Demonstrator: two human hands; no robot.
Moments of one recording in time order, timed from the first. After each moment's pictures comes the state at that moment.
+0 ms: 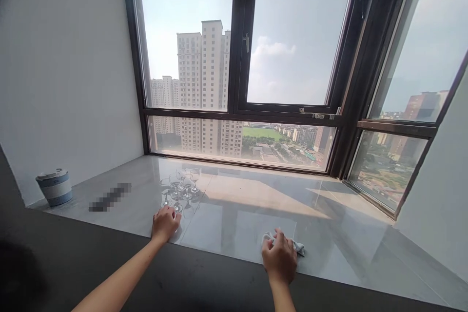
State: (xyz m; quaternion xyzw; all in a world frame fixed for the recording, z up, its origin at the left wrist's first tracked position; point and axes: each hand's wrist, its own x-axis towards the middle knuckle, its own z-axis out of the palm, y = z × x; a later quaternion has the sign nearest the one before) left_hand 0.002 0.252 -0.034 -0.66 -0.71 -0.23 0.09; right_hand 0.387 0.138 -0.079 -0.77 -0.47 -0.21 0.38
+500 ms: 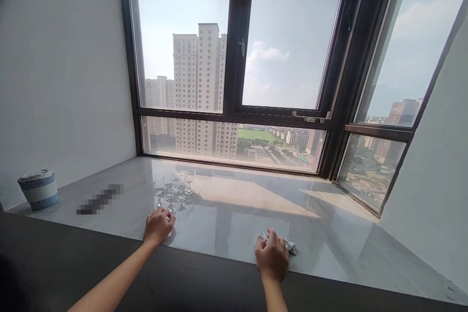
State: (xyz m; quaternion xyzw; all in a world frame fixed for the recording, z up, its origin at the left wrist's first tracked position) left_hand -0.002 0.257 -0.042 -0.68 -0.67 -0.28 0.10; right_hand 0.391 0.143 -0.087 -0.76 -0.47 -0.23 0.38
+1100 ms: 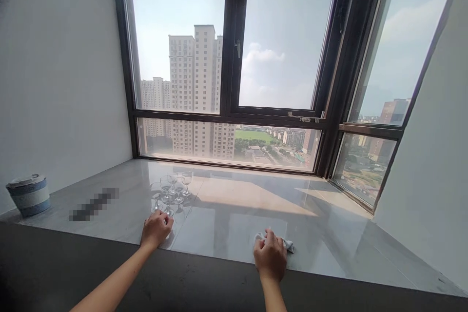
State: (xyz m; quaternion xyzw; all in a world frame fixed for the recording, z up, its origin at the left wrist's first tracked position) left_hand -0.003 0.259 -0.042 -0.69 -0.67 -0.27 0.09; right_hand 0.390 0.143 -0.088 -0.76 -0.47 -0.23 0.38
